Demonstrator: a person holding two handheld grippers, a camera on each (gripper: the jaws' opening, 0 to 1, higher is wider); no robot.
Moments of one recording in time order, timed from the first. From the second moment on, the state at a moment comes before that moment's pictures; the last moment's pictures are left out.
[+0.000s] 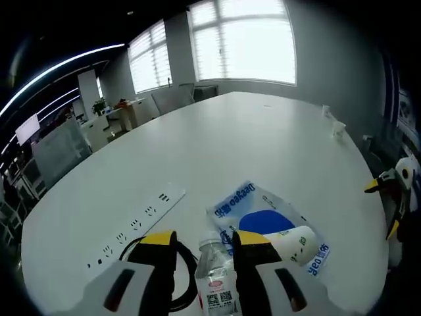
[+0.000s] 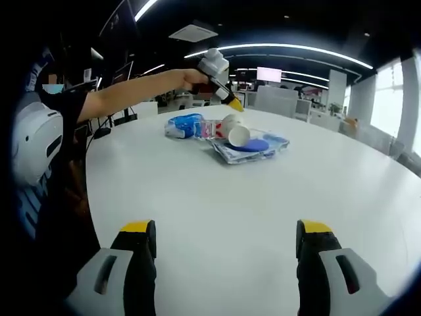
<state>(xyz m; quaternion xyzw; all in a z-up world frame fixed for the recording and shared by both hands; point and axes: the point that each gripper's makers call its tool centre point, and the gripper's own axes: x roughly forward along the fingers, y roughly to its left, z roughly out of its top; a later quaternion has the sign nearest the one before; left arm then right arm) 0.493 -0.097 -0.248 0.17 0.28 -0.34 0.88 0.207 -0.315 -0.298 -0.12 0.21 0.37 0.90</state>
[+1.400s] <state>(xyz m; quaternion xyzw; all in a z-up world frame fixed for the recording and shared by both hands) 0.516 -0.104 -0.281 0.17 0.31 -0.33 0.87 0.214 -0.322 -0.293 -0.13 0.21 0.36 0.90</state>
